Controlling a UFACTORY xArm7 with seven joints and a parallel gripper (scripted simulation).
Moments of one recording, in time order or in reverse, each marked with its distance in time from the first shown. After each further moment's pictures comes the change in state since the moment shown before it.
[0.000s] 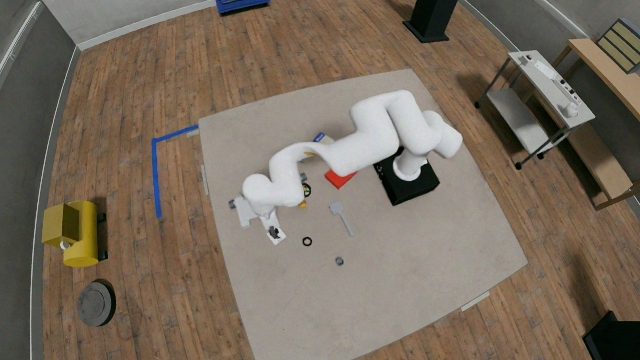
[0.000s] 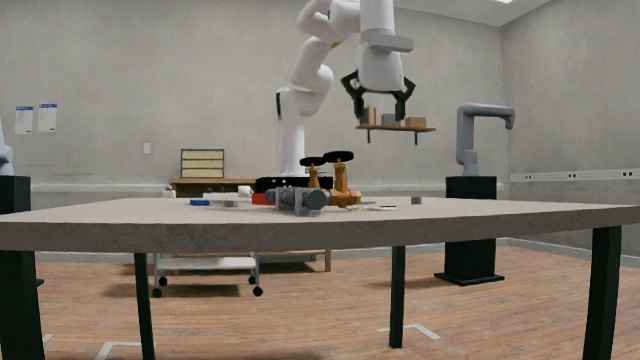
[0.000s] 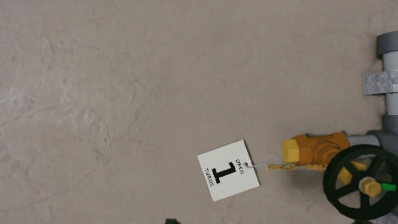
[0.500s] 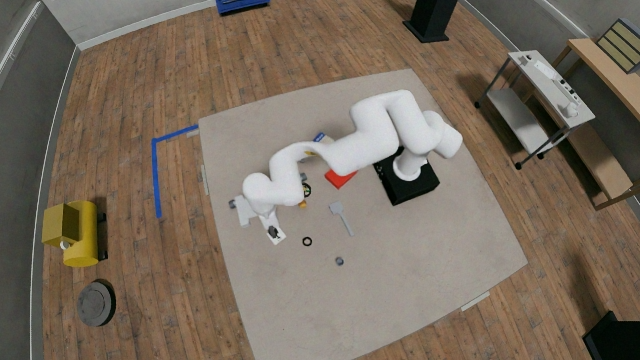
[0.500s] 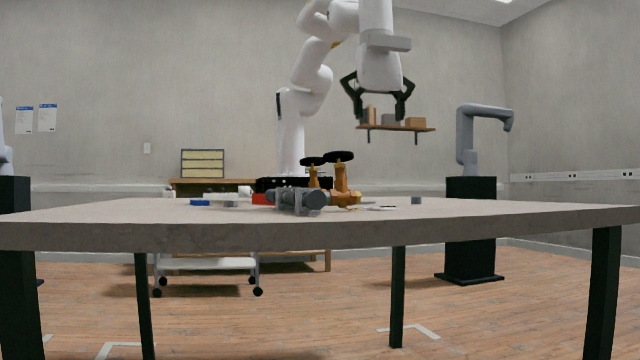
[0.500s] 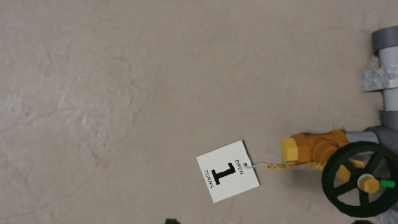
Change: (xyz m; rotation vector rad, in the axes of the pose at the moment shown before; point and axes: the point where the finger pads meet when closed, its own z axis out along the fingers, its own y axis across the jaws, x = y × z) arm 0.000 0.002 0.001 0.004 0.003 0.033
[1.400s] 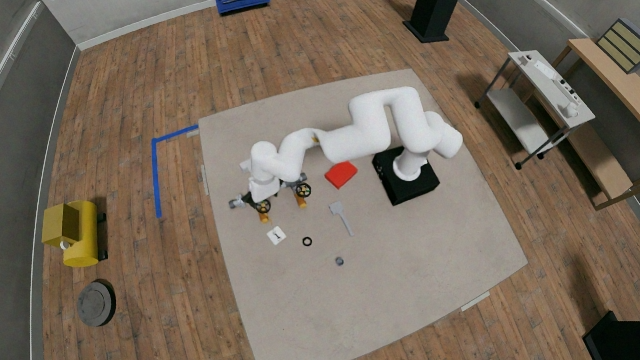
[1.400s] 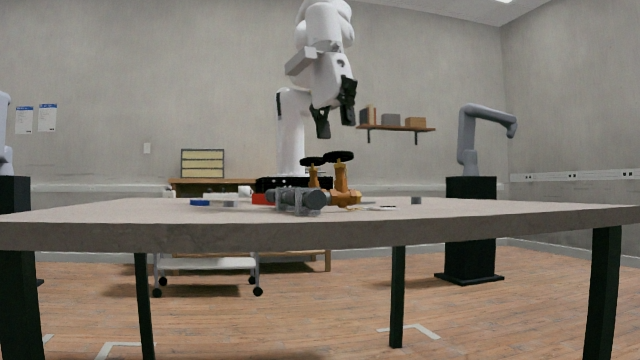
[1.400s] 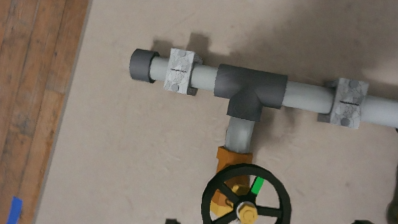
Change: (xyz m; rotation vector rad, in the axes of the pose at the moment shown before) arm 0.004 0.097 0.031 0.157 0.100 1.261
